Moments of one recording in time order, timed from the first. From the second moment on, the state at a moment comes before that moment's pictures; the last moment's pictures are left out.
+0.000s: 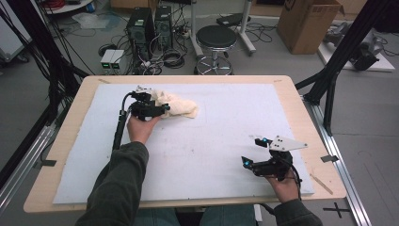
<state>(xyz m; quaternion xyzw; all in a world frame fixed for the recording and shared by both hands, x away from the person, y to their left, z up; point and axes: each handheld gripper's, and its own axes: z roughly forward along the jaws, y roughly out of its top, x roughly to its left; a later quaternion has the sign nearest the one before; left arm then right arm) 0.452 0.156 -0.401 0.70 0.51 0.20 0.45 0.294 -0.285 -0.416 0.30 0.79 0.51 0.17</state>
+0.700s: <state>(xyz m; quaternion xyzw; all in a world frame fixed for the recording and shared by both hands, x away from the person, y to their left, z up) 0.482 0.124 -0.427 0.73 0.53 0.20 0.38 0.295 -0.285 -0.417 0.30 0.79 0.51 0.17</state>
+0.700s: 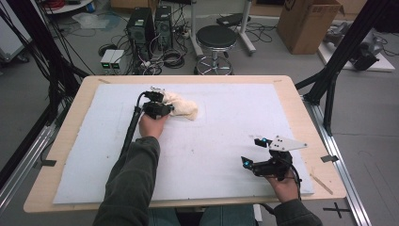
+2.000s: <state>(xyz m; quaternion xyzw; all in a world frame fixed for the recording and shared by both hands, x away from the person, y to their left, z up) 0.412 0.110 -0.363 0.78 0.42 0.18 0.43 0.289 -0.282 -0.416 0.29 0.80 0.50 0.17</state>
